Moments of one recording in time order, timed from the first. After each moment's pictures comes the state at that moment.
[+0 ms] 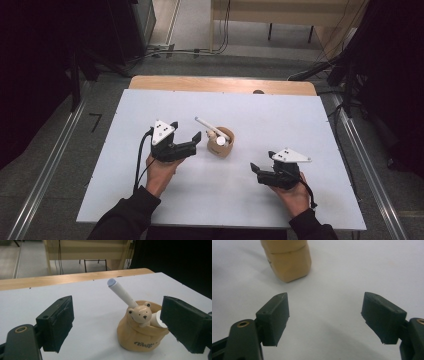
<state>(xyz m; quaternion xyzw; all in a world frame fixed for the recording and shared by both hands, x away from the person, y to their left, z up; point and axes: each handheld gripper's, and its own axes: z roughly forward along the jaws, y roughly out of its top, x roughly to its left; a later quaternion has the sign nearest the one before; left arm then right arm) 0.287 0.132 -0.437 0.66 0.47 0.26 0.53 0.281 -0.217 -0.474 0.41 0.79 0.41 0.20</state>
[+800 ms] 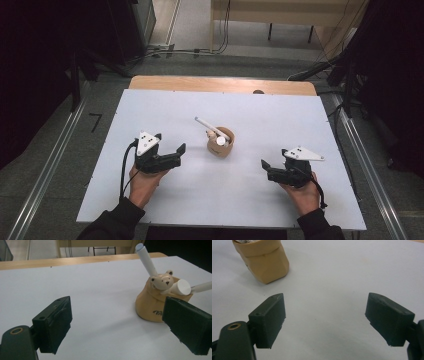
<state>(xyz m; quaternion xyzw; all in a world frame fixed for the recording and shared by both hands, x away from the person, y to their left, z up) 0.264 0.168 -0.455 0.67 0.50 0.26 0.48 0.284 -0.242 -0.468 0.44 0.77 0.40 0.22</state>
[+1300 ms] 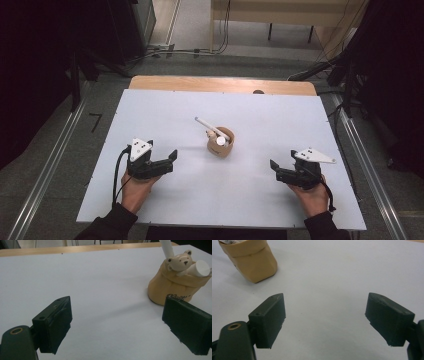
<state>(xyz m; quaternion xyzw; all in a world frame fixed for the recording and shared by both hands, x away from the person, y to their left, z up) 0.254 0.183 -0.469 0.67 0.52 0.27 0.46 0.279 -0.263 -0.466 0.46 0.76 0.40 0.23</state>
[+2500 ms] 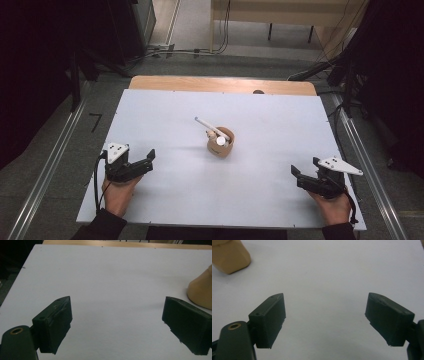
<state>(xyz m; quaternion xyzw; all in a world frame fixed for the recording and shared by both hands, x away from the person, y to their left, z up) 0.243 0.233 -0.474 0.62 0.59 0.29 0.42 0.259 -0.315 -0.467 0.50 0.74 0.38 0.26</state>
